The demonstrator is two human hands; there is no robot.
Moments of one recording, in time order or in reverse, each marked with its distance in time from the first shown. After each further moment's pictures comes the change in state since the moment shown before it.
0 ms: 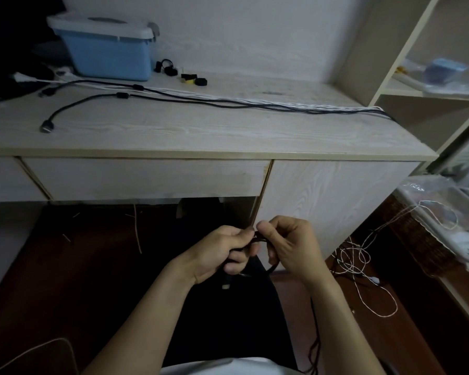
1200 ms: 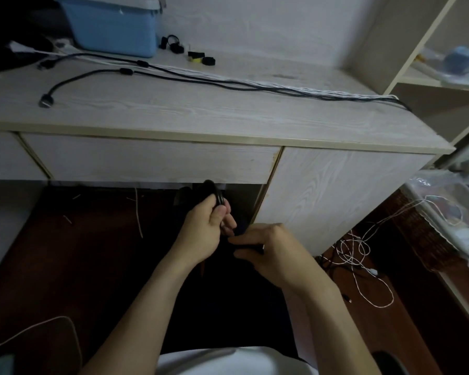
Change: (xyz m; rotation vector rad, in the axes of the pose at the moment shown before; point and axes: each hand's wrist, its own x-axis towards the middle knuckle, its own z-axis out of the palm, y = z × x) left_hand 0.002 -0.028 -0.038 0.527 0.606 0.331; right_hand -0.008 -0.008 0.025 -0.620 -0.386 -0.230
